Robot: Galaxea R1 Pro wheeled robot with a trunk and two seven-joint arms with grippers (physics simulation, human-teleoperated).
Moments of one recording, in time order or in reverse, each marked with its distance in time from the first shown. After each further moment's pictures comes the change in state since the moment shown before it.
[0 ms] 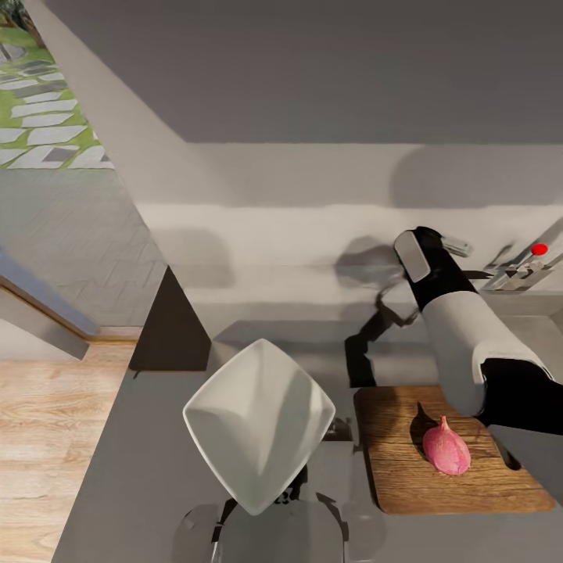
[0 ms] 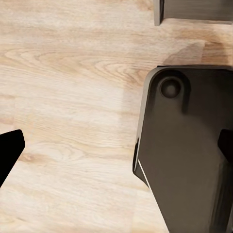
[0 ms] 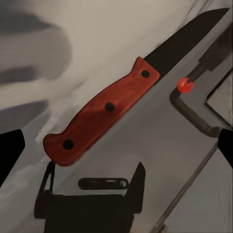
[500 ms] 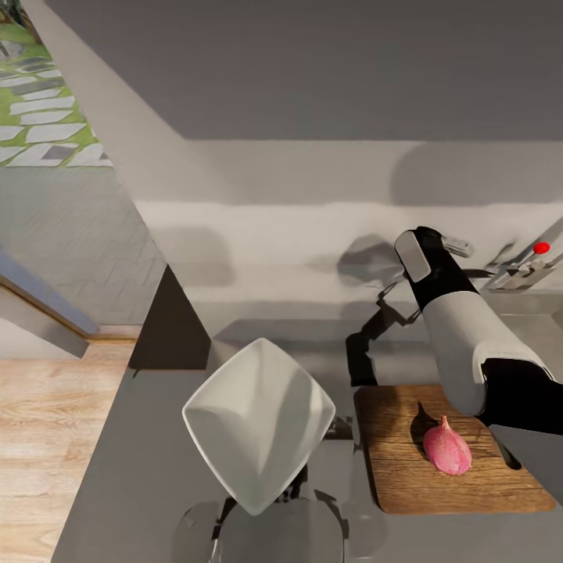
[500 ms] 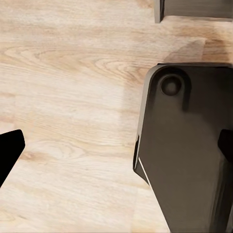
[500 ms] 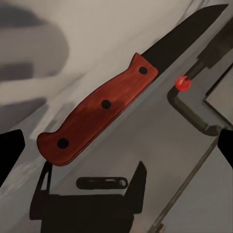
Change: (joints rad) left arm 0.000 0.000 0.000 0.001 0.000 0.000 0.000; right arm 0.000 -0.001 0.002 0.000 -0.002 -0.002 -0.009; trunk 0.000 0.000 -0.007
